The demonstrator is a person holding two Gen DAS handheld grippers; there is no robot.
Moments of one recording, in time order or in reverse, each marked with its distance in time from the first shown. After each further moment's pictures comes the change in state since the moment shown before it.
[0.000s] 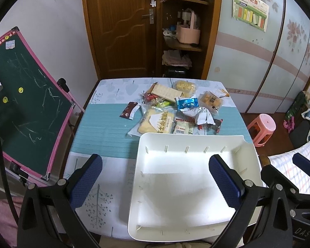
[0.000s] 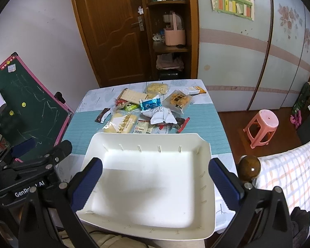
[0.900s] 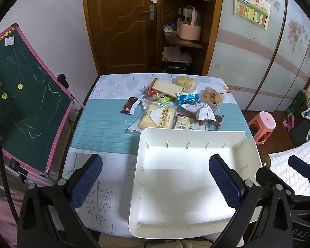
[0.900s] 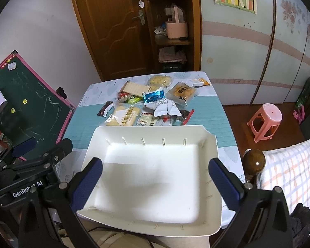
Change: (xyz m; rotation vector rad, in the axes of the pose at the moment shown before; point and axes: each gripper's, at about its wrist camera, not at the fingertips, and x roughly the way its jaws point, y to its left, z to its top) left arm 0.002 0.003 -0.005 -0.006 0.024 -0.003; right arm 0.010 0.001 0.001 0.018 0.059 0.030
